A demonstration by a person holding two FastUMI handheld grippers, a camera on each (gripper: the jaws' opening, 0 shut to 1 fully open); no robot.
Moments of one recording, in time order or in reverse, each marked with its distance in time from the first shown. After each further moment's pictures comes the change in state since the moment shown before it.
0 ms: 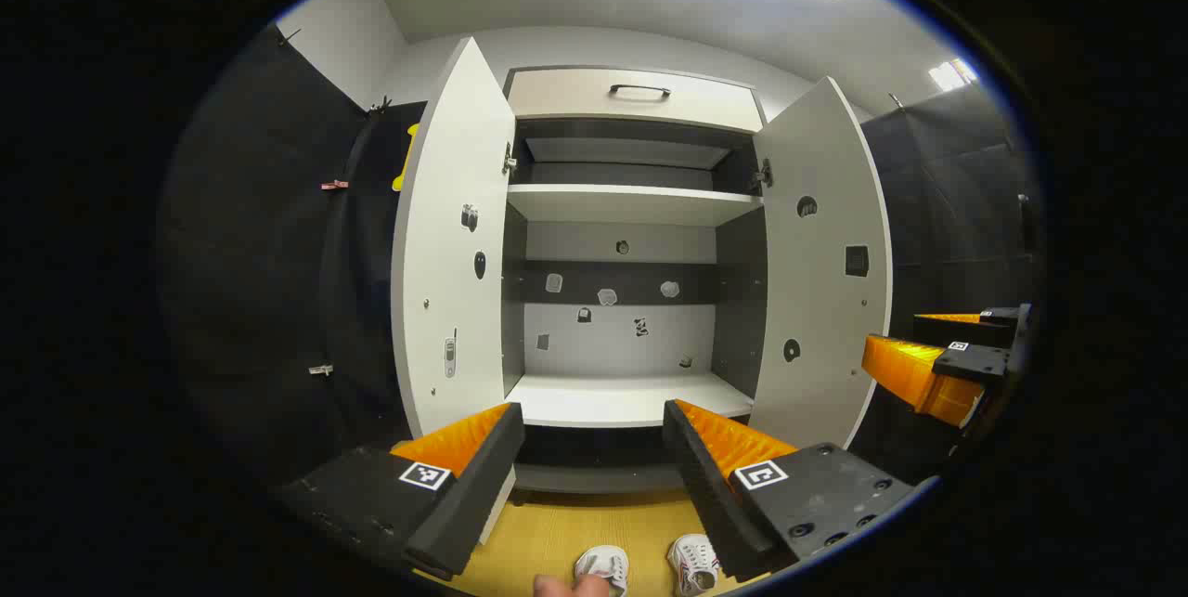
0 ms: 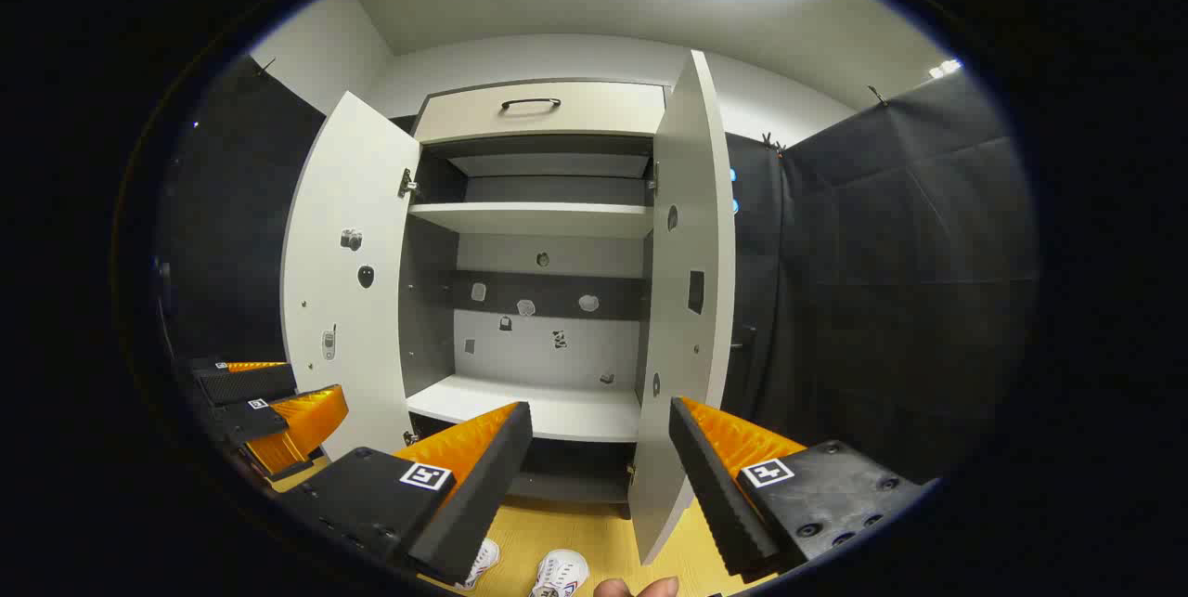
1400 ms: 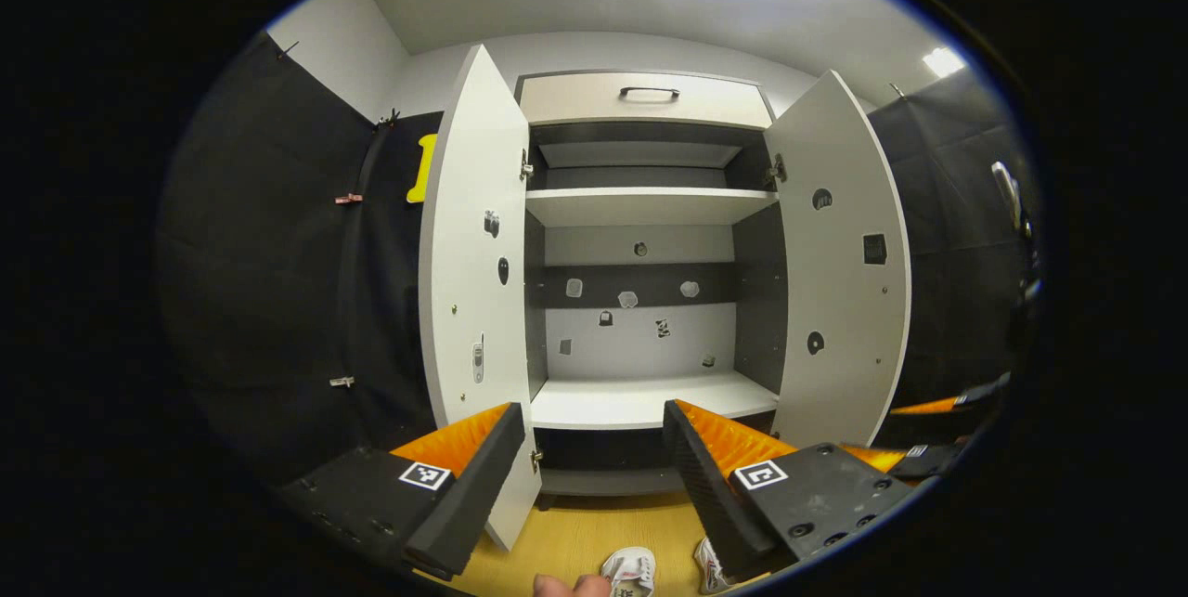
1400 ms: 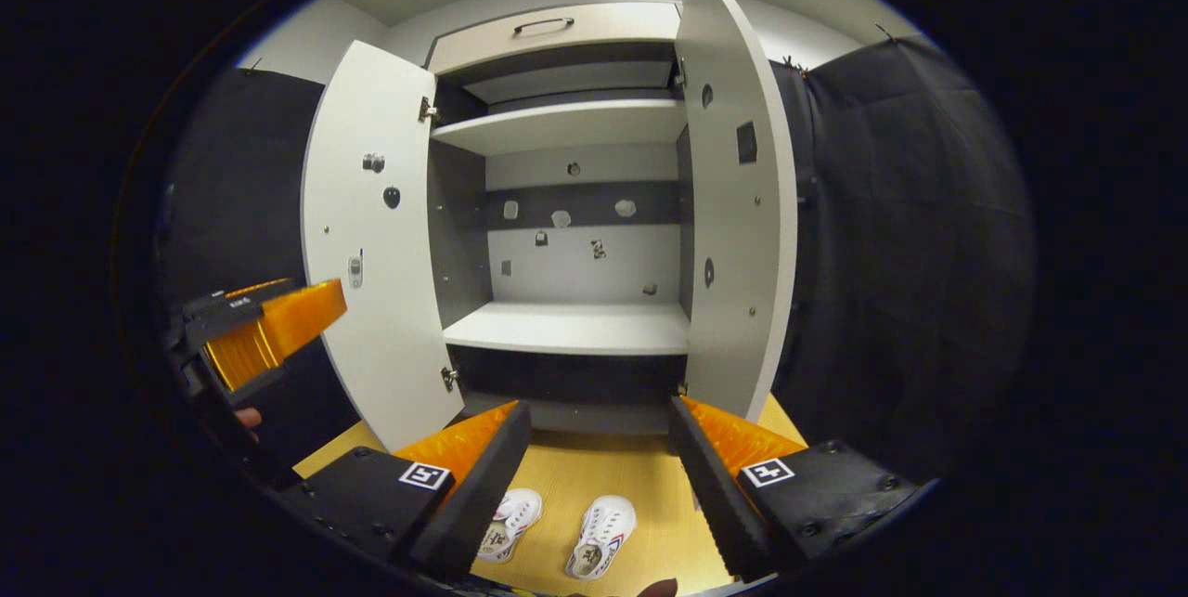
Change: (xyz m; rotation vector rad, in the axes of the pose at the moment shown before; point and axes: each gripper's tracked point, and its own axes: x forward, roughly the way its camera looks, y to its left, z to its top) left arm -0.004 0.024 -0.007 0.043 -0.024 0.061; right arm -0.012 0.045 -0.137 0.099 0.317 0.118
